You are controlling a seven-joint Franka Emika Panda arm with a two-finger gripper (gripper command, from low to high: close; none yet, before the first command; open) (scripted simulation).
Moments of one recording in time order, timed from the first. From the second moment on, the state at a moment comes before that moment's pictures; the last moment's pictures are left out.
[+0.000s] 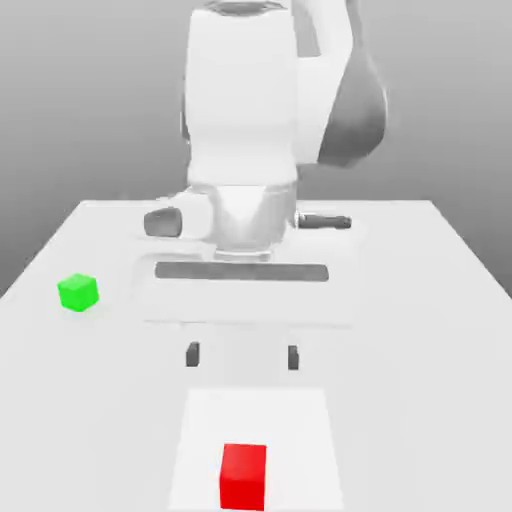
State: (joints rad) arm -0.02 0.06 -0.01 -2.45 0.00 2.63 0.82
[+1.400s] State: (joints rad) arm -0.86 -0.25 -0.58 -2.88 -0.33 2.65 0.85
